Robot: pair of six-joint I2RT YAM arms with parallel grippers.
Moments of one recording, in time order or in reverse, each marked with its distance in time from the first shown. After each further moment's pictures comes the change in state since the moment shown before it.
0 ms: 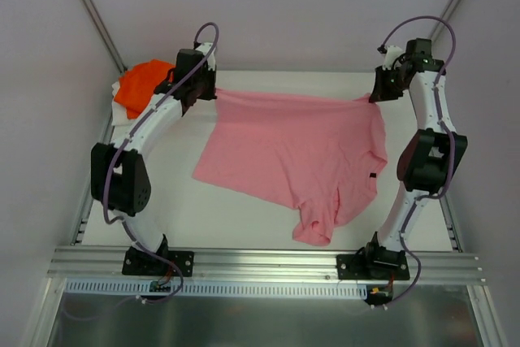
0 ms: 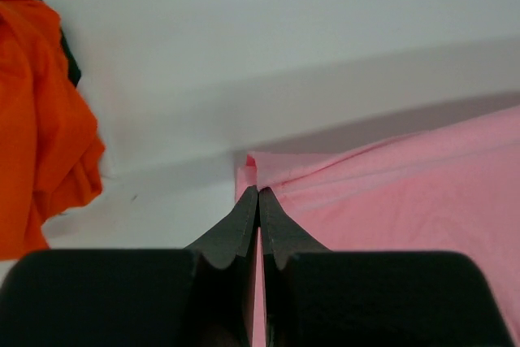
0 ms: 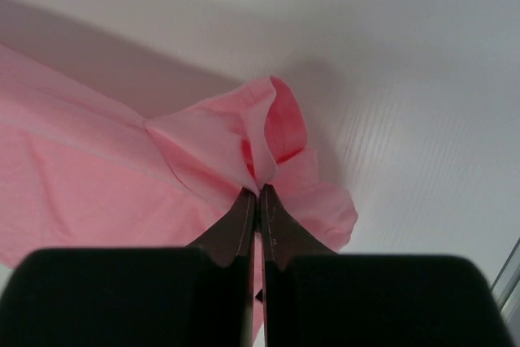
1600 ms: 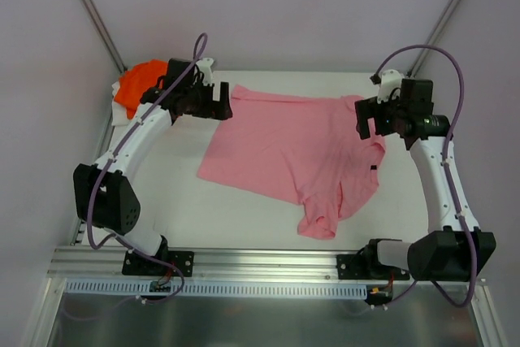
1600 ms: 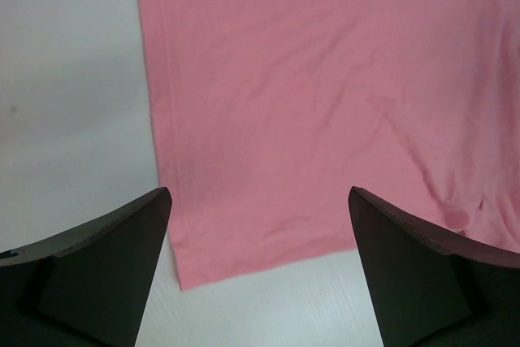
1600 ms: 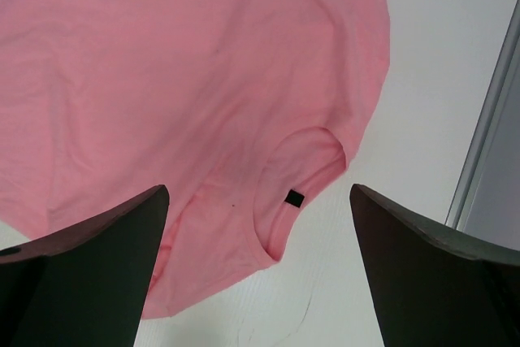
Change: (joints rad) left arm 0.000 -0.079 -0.008 -0.208 0.245 -0.061; right arm 0.171 -0.673 -0.599 0.216 0.218 -0.011
